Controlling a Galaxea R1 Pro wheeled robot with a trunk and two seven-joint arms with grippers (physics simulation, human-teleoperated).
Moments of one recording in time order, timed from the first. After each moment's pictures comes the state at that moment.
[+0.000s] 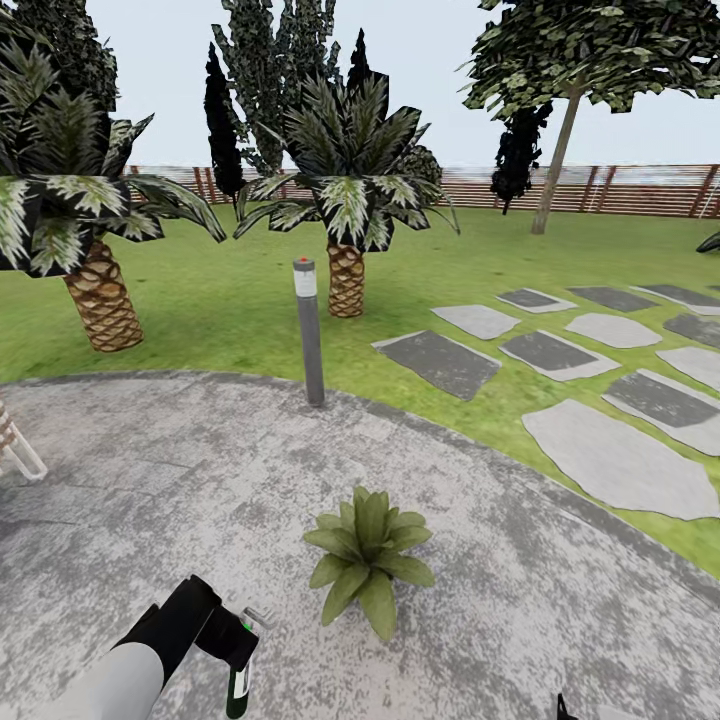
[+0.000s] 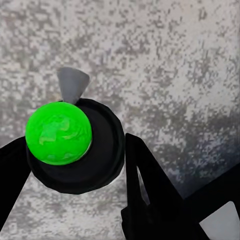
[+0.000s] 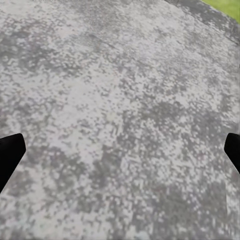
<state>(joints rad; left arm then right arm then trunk) -0.64 0.03 0.18 -0.41 -0.78 0.54 -0.75 -0.28 -0.06 -0.83 -0.29 0.57 -0.52 -0.06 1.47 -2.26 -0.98</state>
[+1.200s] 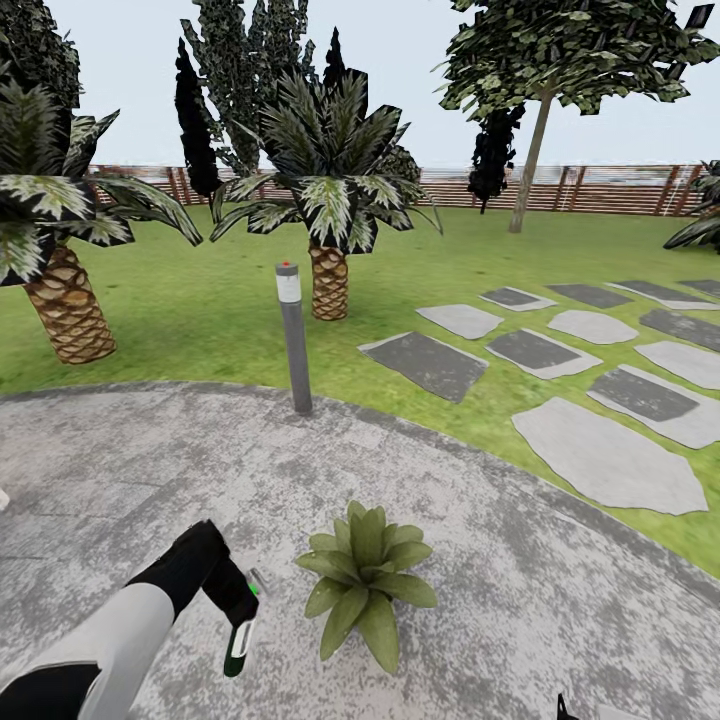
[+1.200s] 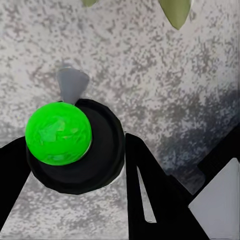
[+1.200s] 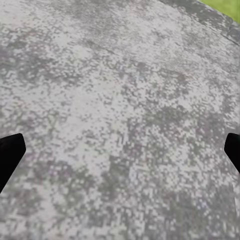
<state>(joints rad) -0.78 0.05 0.05 -0.43 -0.99 0.55 -1.06 -0.28 -0.06 -0.83 -0.29 0.57 -0.52 -0.06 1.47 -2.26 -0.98</state>
